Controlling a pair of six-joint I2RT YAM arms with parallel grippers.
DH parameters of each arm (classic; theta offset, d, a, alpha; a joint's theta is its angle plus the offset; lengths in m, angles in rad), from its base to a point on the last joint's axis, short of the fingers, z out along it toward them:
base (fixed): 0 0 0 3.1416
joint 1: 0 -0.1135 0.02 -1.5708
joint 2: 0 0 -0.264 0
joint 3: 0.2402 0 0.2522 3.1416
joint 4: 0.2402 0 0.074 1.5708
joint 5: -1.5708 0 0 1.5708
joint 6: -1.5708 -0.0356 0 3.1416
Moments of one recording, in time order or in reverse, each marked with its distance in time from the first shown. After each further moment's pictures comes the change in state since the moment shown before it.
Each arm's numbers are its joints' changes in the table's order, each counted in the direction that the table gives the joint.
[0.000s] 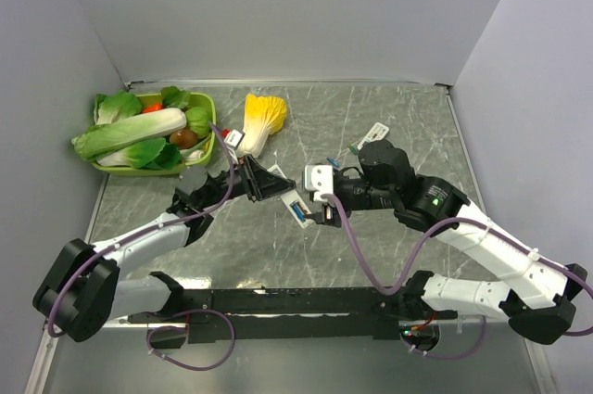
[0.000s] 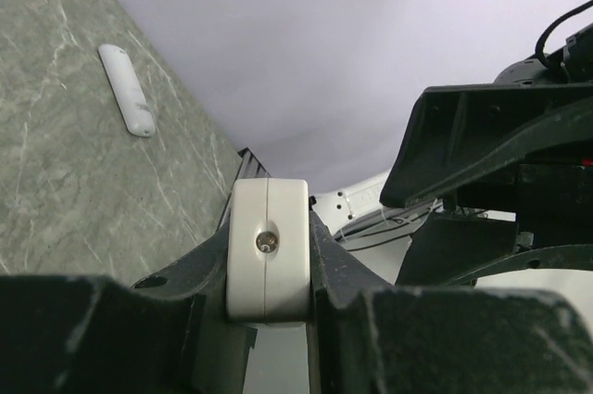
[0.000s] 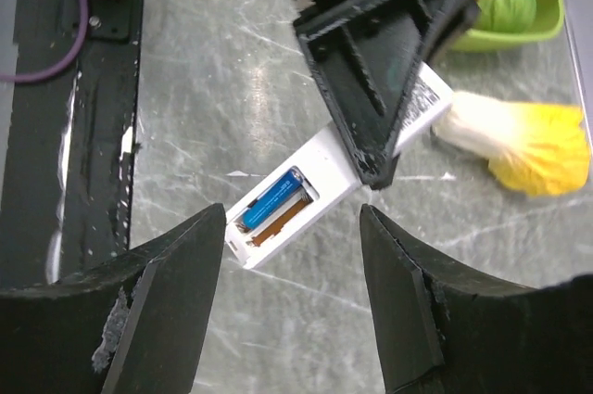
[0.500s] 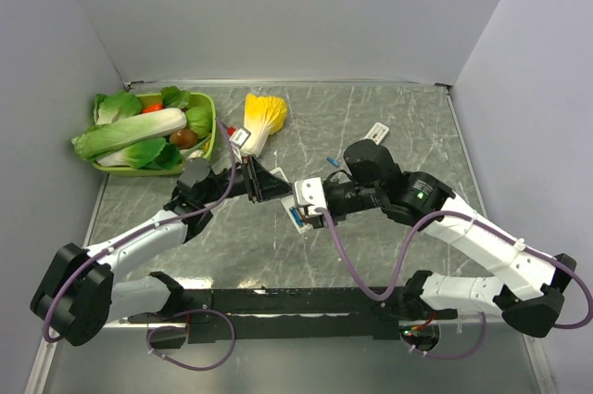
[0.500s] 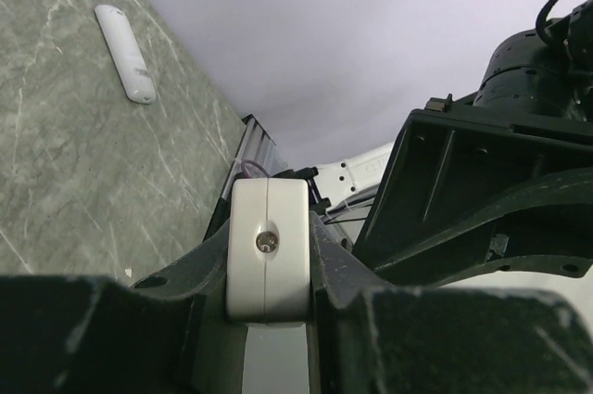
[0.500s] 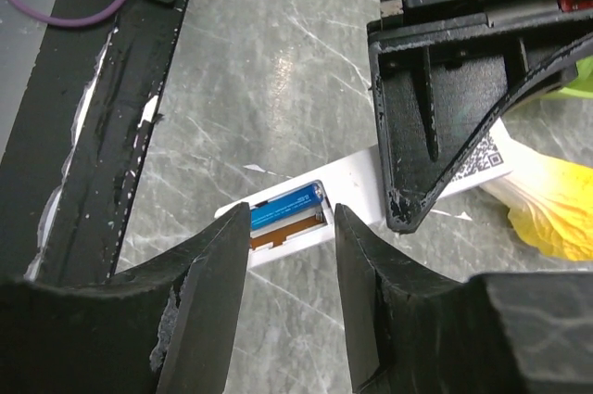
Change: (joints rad) left arm 0.000 0.032 0.069 0.193 -0.084 -0.063; right arm 0.002 -0.066 -0.001 0.054 0.140 0.197
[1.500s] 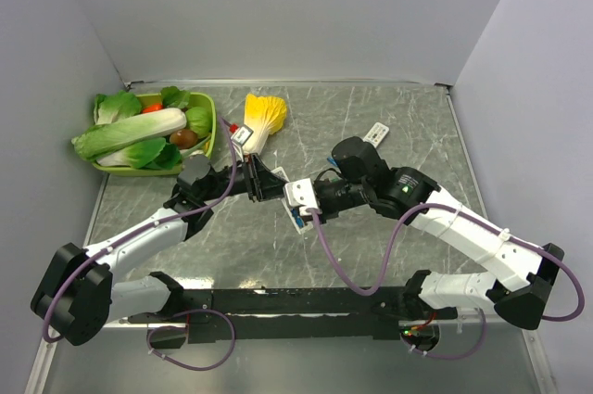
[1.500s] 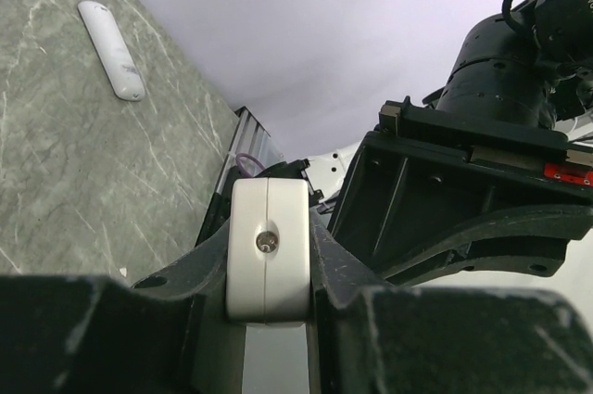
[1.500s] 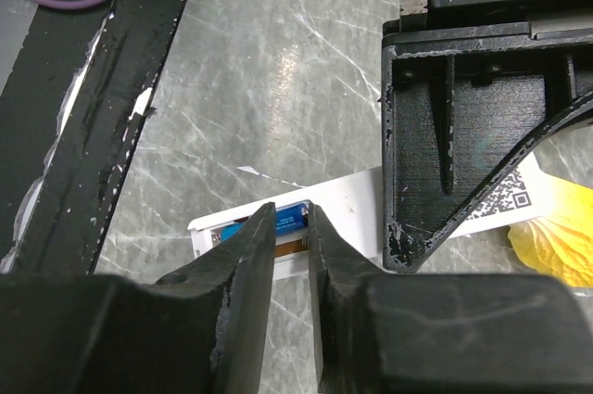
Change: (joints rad) left arm 0.000 -0.003 0.037 0.027 -0.039 -0.015; right arm 0.004 -0.070 0.005 -0.013 0.032 0.074
